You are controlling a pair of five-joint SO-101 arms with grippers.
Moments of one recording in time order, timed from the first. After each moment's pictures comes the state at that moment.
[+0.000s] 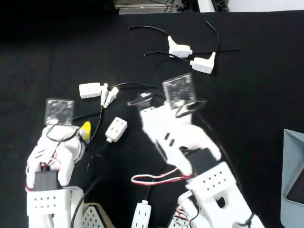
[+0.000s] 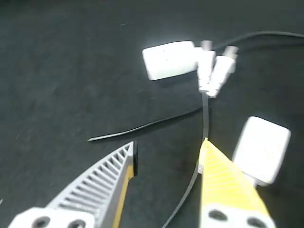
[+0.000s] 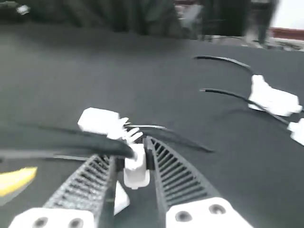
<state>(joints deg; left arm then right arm) -10.1 -85.5 79.0 53.6 -10.9 -26.9 -61.1 62.7 32.0 -4.7</state>
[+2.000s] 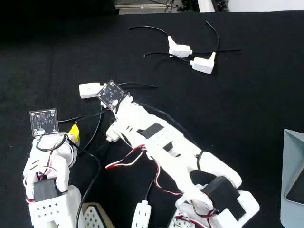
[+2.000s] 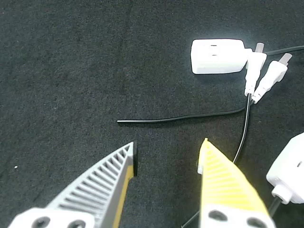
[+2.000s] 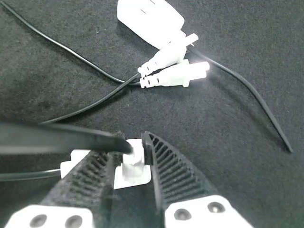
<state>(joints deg) -19.1 -98.9 88.2 56.0 -7.3 -37.5 -10.5 52.2 15.4 13.8</state>
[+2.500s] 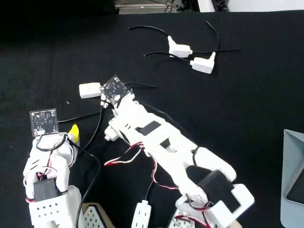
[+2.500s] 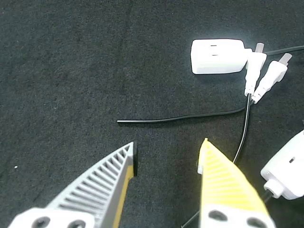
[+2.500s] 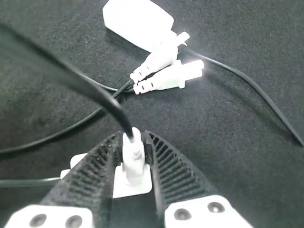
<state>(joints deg) -19.1 -98.9 88.2 56.0 -7.3 -37.1 -5.4 50.1 13.2 7.1</state>
